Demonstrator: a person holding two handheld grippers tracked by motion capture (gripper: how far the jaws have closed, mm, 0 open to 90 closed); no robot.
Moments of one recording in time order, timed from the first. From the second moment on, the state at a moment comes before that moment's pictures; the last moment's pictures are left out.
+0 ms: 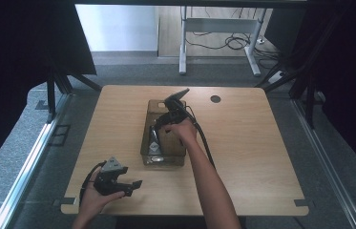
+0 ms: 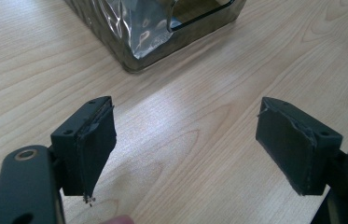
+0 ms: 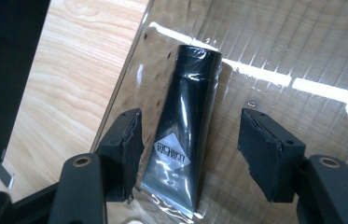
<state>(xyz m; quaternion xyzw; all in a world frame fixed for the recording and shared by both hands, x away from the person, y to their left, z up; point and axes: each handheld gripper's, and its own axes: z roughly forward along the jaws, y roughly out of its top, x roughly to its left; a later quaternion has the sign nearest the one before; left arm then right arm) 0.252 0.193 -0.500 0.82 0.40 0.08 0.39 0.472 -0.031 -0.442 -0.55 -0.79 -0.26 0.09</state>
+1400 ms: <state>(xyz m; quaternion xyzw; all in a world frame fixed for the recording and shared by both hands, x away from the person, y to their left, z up) 0.250 0.193 -0.500 0.82 0.41 0.10 0.38 0.380 -0.150 -0.429 -0.40 -0.83 -0.38 -0.02</state>
